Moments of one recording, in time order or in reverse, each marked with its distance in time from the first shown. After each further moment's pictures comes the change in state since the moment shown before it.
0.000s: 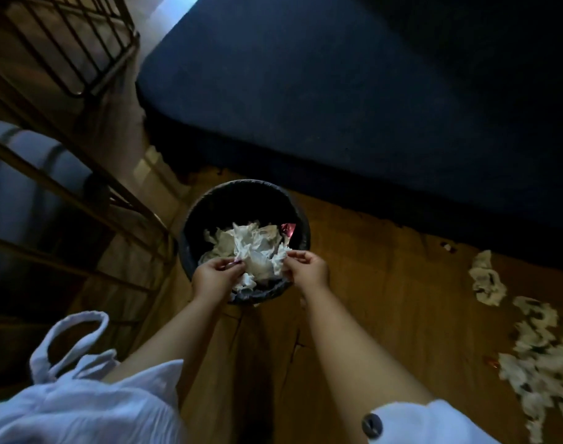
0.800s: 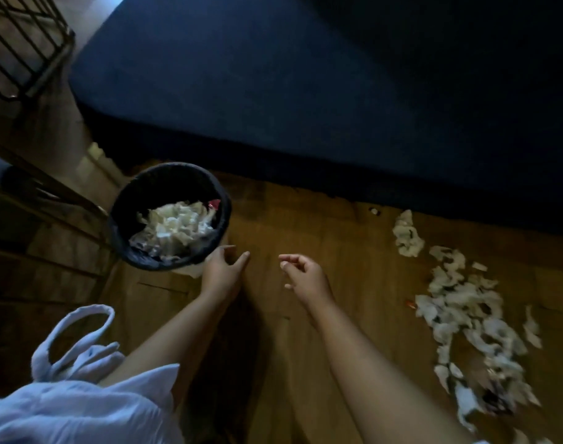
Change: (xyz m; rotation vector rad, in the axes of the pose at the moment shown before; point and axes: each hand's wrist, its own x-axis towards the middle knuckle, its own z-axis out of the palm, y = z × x) left_hand -0.160 0.003 0.146 0.436 -0.037 0.160; right_hand -0.114 -0.006 -0.210 -0.179 -0.068 -0.069
